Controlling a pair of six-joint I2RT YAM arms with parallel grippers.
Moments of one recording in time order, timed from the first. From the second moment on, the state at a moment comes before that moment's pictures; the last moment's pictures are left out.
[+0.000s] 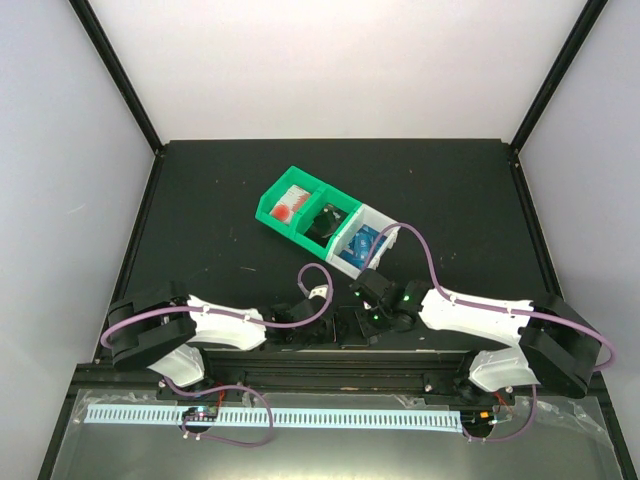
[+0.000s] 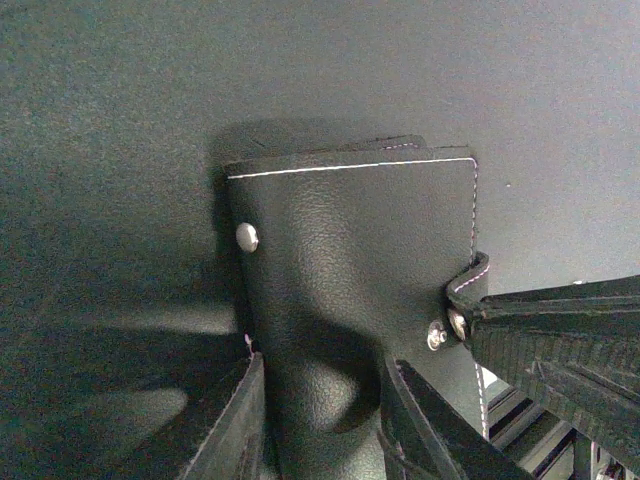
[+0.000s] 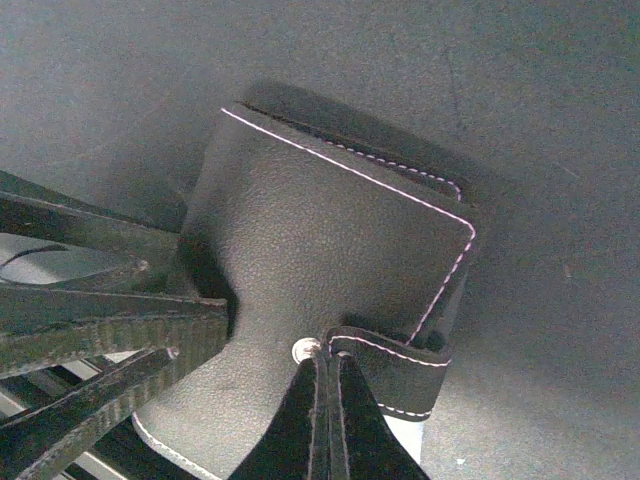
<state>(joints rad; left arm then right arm) -1.18 1.51 0.50 0.22 -0.05 -1.21 1.00 1.33 0.67 -0.52 -0.06 0.61</state>
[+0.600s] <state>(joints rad) -1.19 1.53 0.50 0.24 -0.05 -1.21 1.00 1.33 0.67 -0.52 -0.08 0.63</state>
